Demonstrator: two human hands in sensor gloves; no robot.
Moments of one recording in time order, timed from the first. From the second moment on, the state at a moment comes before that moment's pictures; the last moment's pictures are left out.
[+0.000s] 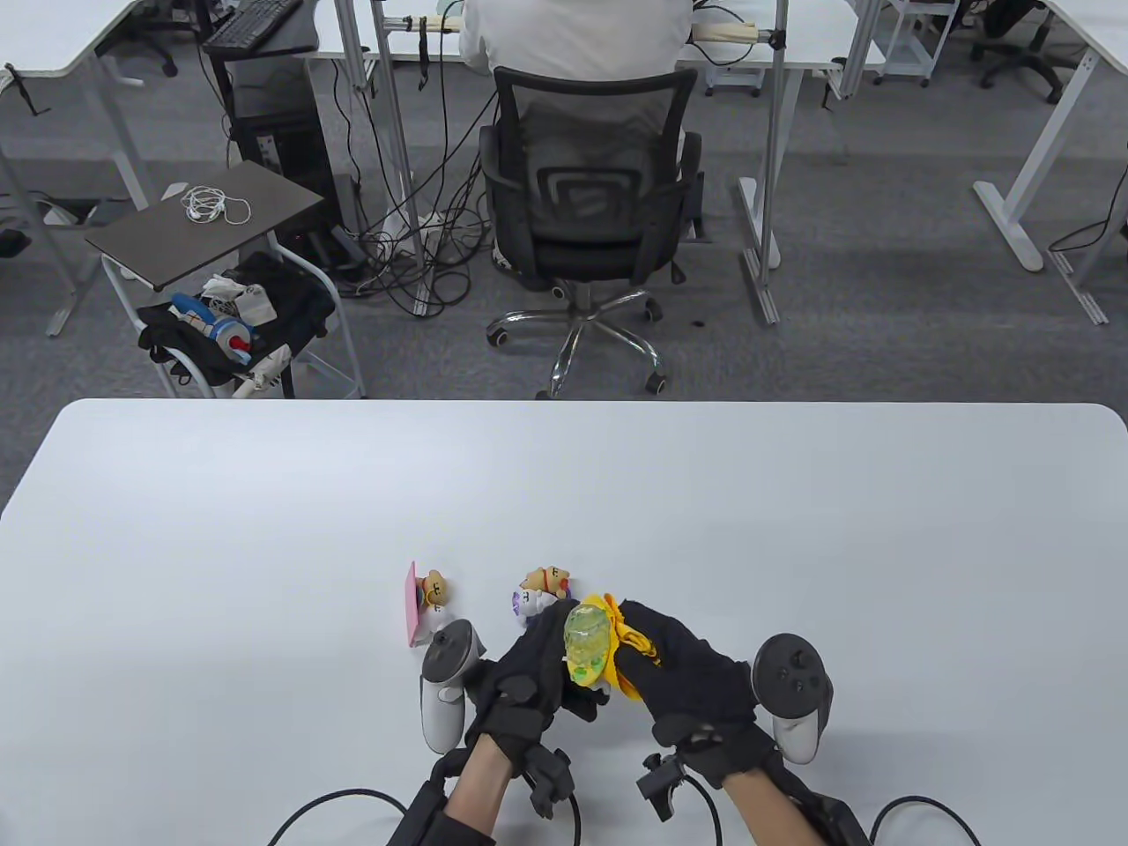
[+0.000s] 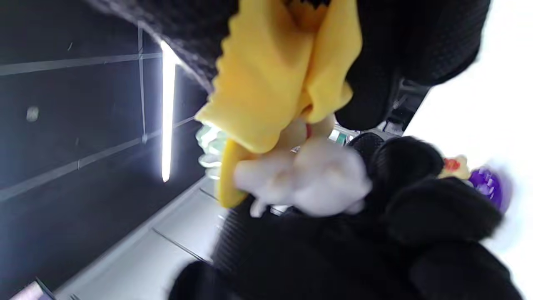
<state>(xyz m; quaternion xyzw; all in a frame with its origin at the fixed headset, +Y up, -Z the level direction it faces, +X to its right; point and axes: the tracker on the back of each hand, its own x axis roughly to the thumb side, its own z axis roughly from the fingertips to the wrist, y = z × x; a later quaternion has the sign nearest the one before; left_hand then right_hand) -0.080 -0.779 -0.341 -0.22 -0.13 0.78 0.57 0.135 -0.705 -0.319 0.20 -0.06 0.81 0.55</state>
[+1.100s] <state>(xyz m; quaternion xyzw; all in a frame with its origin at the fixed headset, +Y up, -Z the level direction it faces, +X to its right) -0.097 -0.763 -0.339 -0.15 -0.08 0.85 0.51 0.124 -0.684 -0.300 0.26 -0.24 0.88 0.31</state>
